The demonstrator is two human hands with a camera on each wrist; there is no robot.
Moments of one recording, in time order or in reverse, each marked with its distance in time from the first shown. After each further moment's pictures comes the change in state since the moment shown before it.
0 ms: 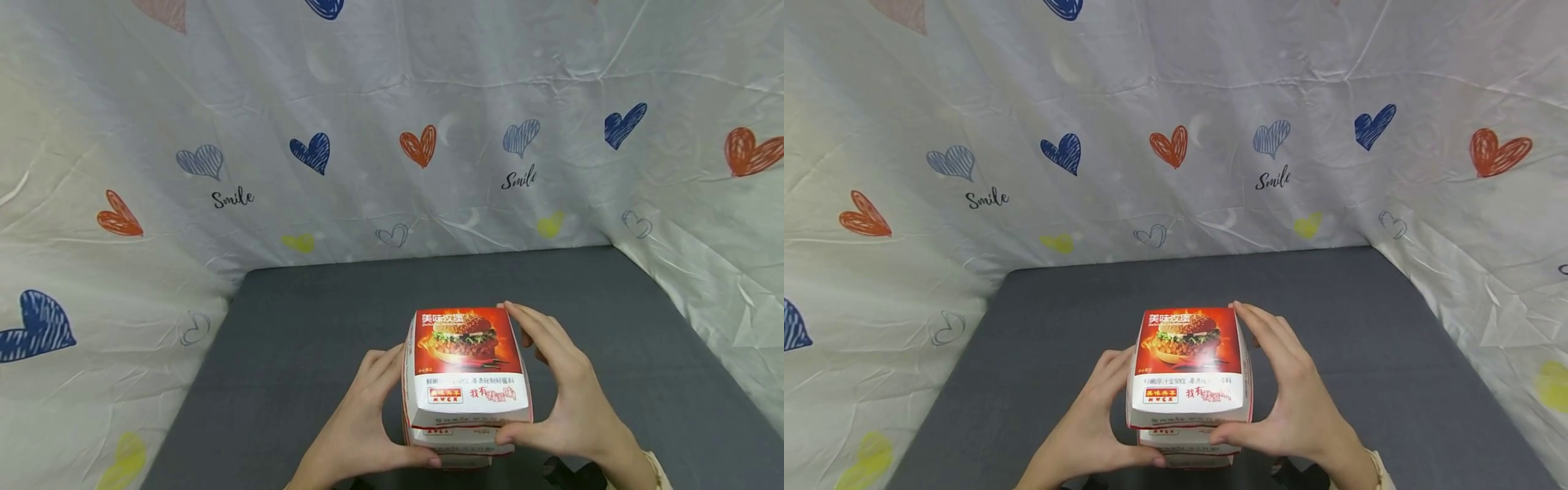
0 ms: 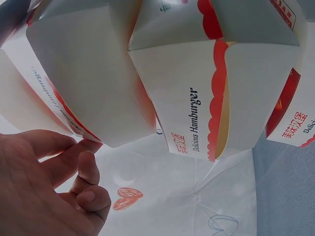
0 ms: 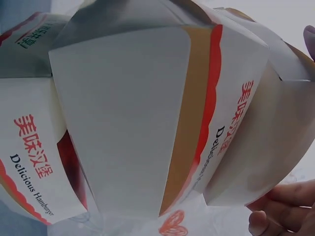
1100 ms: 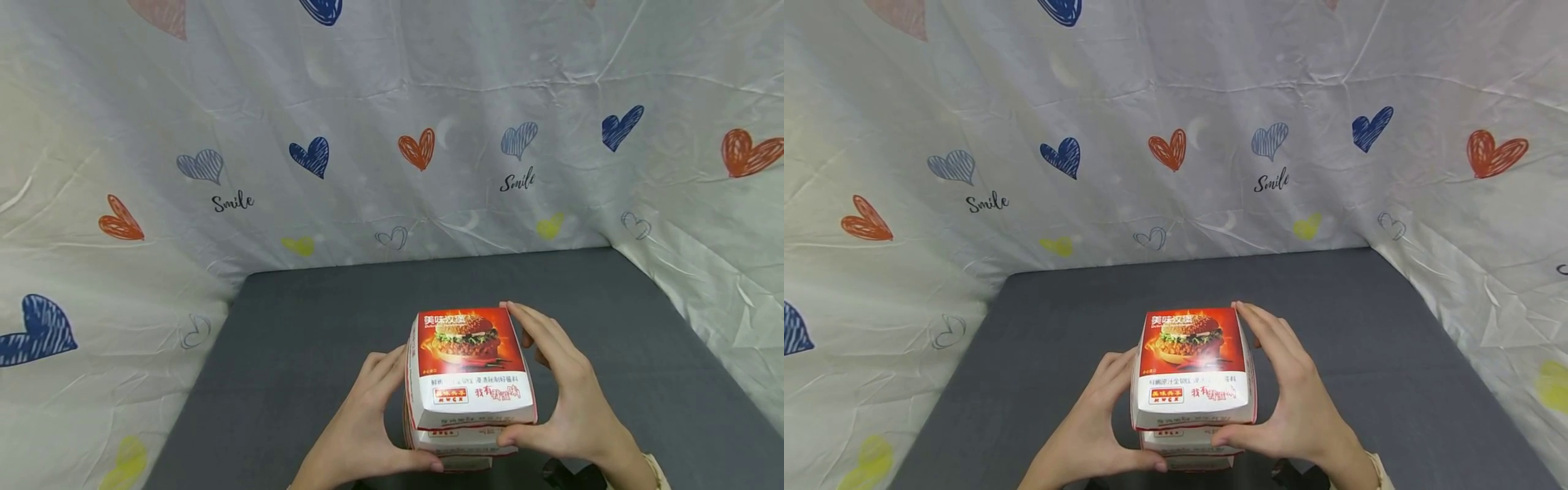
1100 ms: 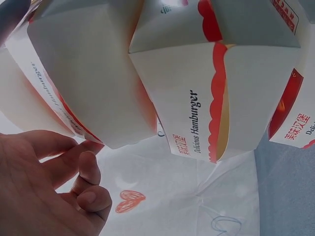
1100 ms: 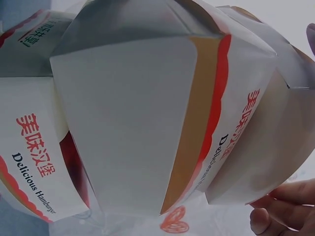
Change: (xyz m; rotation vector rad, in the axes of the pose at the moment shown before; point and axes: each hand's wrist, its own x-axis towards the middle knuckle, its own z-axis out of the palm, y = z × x) left_hand 0.001 0.003 0.001 0.029 -0.001 0.040; right_hand -0.002 0.001 0.000 0.038 0.017 -0.002
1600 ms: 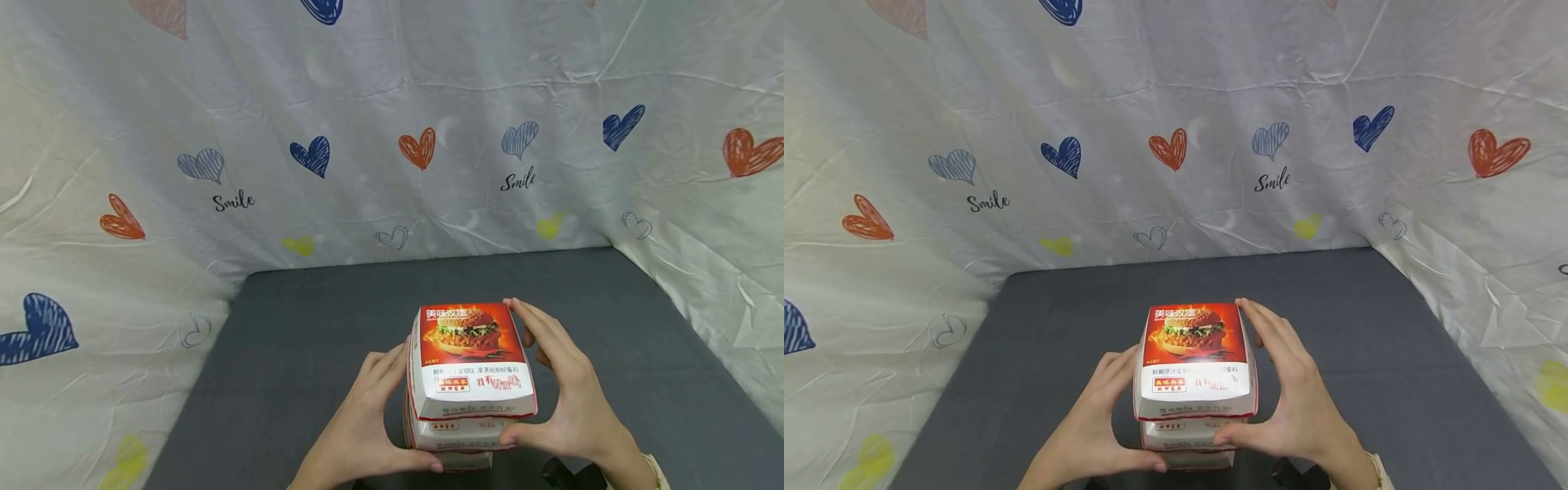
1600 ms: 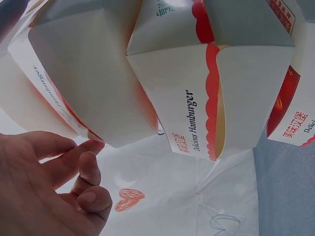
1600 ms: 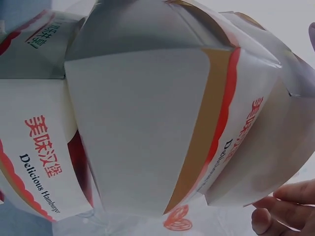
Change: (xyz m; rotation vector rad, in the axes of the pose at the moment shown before) left_hand 0.000 0.001 0.000 -0.005 -0.007 -0.043; right_hand -0.002 0.003 0.000 -0.012 0.009 0.010
